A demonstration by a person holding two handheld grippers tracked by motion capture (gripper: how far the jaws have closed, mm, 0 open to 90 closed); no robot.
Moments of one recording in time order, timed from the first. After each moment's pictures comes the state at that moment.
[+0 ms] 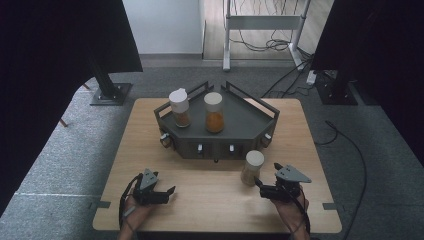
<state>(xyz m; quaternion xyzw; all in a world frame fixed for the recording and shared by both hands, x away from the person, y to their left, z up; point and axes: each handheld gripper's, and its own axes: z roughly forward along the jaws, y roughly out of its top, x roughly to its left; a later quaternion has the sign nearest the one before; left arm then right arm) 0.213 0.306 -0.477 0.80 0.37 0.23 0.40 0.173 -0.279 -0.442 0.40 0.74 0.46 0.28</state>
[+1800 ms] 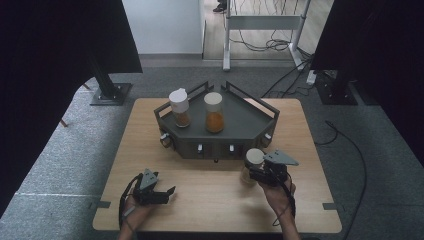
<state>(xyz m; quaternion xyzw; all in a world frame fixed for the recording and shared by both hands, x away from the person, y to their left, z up) 0.214 0.307 -0.477 0.80 0.37 0.22 0.40 0.205 -0.248 -0.417 0.42 0.72 0.48 0.27</state>
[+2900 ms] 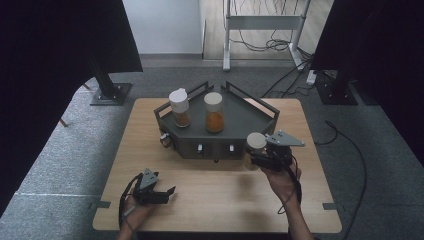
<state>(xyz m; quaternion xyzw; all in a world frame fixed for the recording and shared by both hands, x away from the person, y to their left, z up) 0.216 0.308 -0.477 0.81 0.37 0.22 0.40 0.216 -0.248 -0.348 0.40 0.73 0.48 0.27</state>
